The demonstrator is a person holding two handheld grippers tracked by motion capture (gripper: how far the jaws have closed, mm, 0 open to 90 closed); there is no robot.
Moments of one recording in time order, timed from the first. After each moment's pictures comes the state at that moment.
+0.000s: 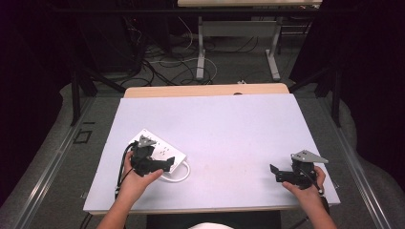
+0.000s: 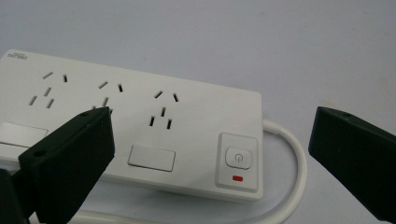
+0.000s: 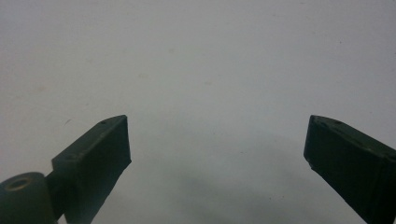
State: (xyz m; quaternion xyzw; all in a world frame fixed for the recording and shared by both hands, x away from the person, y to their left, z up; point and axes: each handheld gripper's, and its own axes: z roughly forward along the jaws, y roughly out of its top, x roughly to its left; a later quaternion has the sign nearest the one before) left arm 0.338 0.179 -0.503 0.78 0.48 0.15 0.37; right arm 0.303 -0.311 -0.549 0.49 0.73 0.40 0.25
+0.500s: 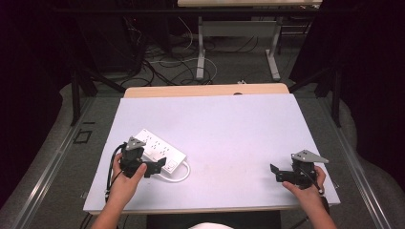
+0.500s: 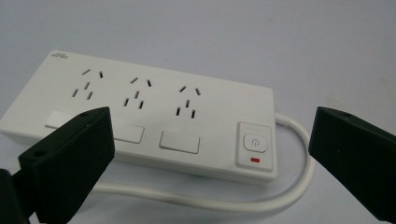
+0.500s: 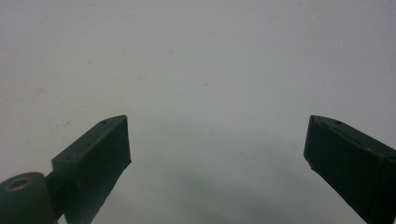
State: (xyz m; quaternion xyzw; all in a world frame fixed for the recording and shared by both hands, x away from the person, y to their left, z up) left arm 0.326 0.207 -0.497 0.77 0.48 0.17 0.37; right arm 0.303 -0.311 -0.548 0.49 0.73 0.40 0.26
